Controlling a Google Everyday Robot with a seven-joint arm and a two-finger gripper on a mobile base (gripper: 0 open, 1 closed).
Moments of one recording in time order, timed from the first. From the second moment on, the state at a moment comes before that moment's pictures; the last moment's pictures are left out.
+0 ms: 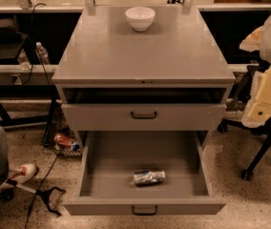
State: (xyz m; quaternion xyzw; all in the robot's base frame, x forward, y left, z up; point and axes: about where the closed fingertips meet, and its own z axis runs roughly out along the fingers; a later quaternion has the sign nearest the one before) arm 0.438 -0.216 0.977 -0.60 0.78 -0.04 0.16
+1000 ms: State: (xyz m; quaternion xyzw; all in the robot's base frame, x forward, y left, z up) arm 0.443 -0.220 0.875 -0.59 0.79 0.04 0.17
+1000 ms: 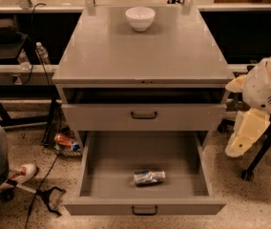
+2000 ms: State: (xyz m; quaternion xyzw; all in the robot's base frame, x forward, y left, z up) arm 0.437 -0.198 0.743 -0.58 0.79 0.13 0.16
